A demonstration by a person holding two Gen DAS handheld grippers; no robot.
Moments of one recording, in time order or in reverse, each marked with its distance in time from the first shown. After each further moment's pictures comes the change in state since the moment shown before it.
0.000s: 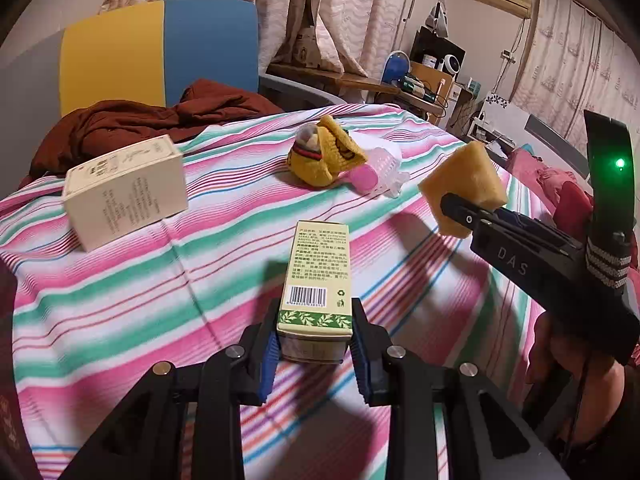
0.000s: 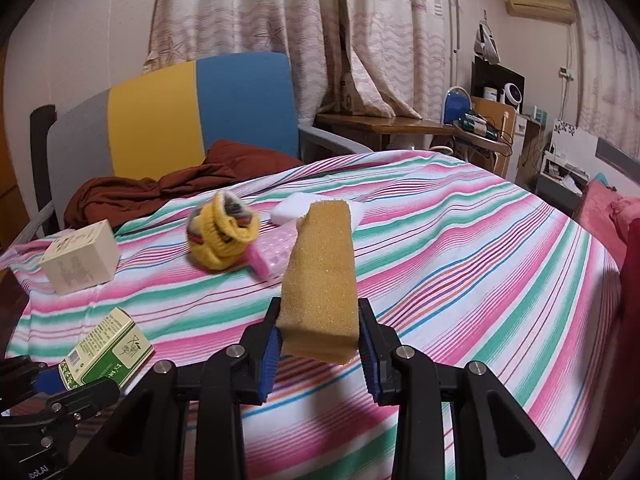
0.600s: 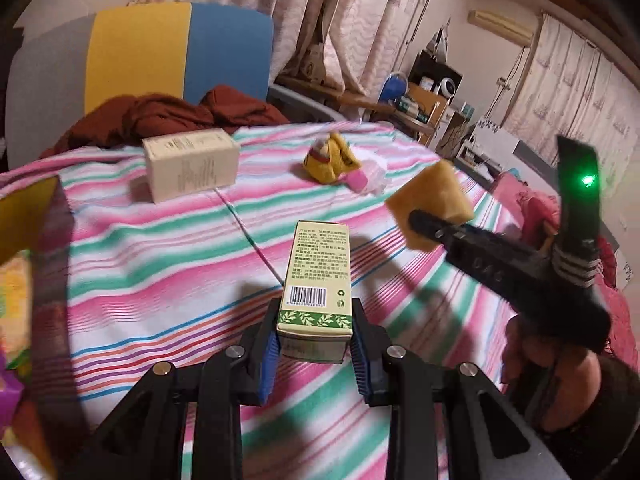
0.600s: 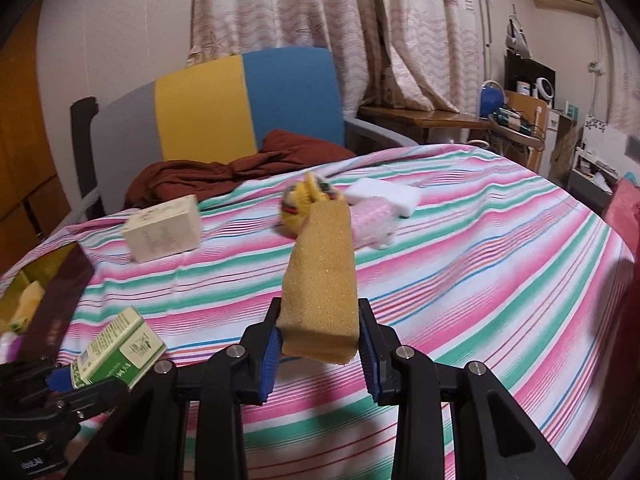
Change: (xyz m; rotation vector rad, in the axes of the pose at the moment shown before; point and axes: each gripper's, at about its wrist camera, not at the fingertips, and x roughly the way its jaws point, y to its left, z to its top) left arm -0.091 0.027 -0.040 -0.074 -0.058 -0.065; right arm -0.063 0.048 -0.020 -0.022 0.037 0.152
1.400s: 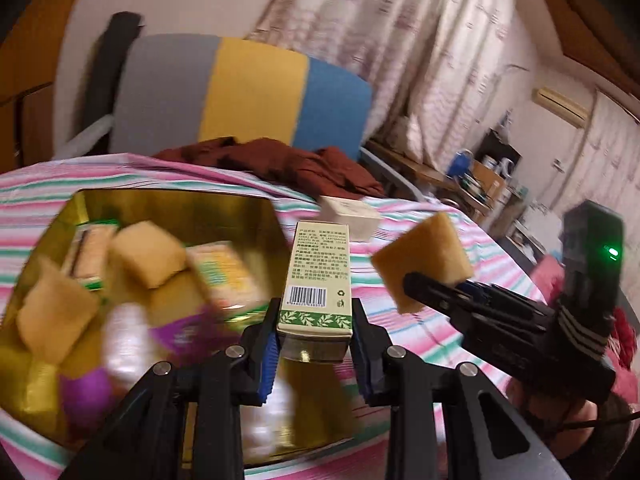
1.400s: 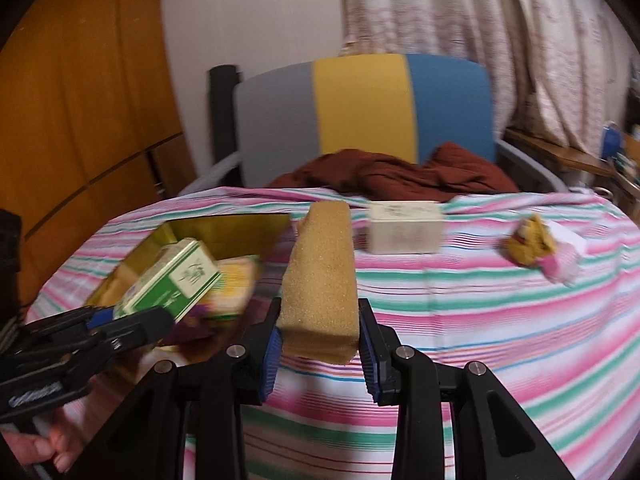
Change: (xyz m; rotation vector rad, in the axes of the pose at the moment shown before) left arm -0.147 0.111 -0.035 -0.242 -0.197 0.196; right arm -0.054 0.182 -0.007 -0.222 0.028 0.410
